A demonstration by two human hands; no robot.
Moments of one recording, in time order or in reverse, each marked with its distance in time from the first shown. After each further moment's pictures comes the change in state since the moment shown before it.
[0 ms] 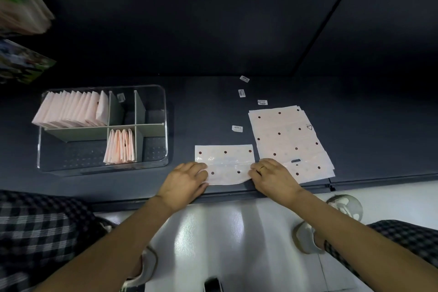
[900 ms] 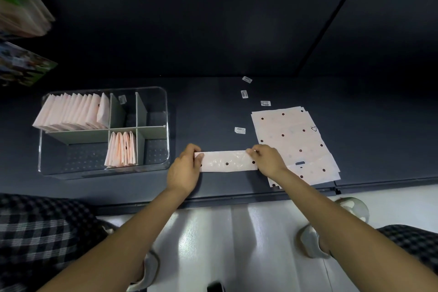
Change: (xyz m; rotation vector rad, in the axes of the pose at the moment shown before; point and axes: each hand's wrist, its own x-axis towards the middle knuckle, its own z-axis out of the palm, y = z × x) left_hand 0.035 0.000 -0.007 -0.470 0.026 -0.793; right_hand 0.056 0.015 0.011 0.809 -0.331 0.880
